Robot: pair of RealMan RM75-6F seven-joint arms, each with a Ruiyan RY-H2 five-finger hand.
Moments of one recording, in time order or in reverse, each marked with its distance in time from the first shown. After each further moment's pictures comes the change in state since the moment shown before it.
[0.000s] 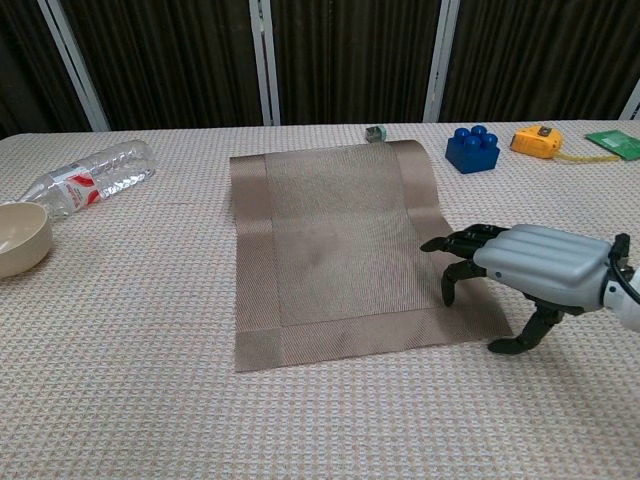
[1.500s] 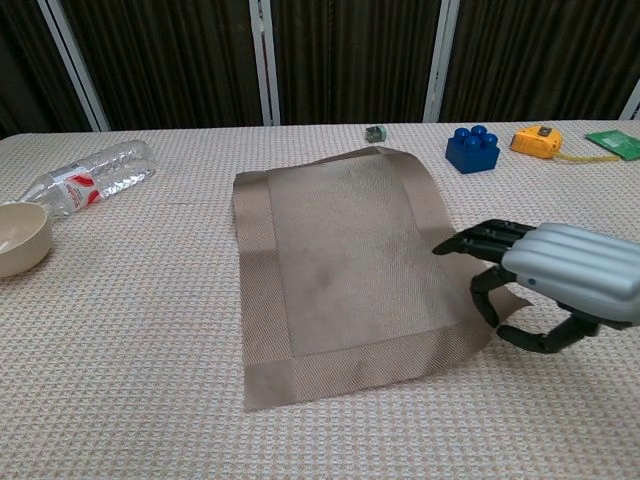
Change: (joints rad) left arm 0.015 0.020 0.000 -0.018 0.024 -0.022 -0.029; right arm -0.037 0.036 -0.119 0.016 -0.105 0.224 0.080
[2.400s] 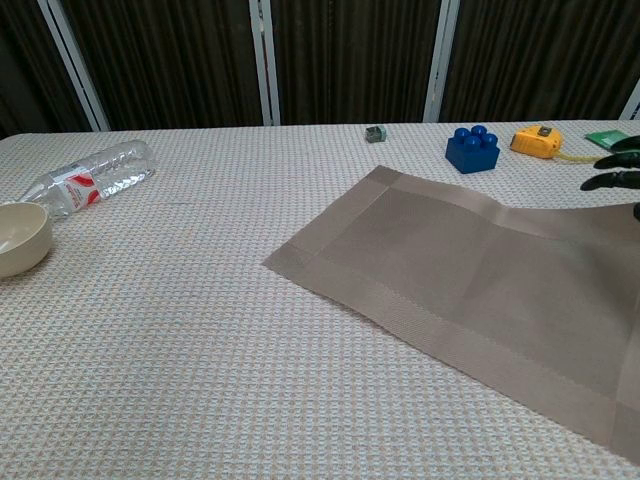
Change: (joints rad) left arm -0.009 -0.018 -0.002 0.015 -0.023 -0.028 0.029; right arm 0.052 0.161 -0.080 0.536 -0.150 0.089 0.025
